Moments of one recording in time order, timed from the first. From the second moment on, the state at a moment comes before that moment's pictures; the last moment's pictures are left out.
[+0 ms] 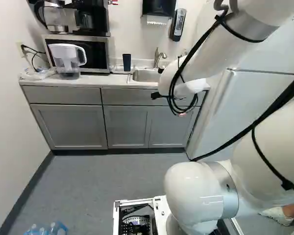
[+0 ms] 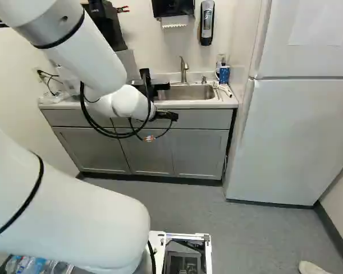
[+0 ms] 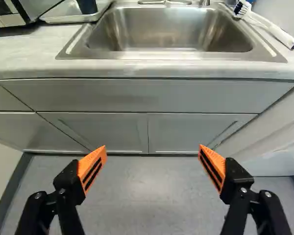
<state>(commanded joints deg) -3.2 15.3 -23.8 -2.8 15.8 1.7</state>
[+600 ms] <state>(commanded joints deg) -1.6 15.6 -14.4 -1.4 32.8 0.9</state>
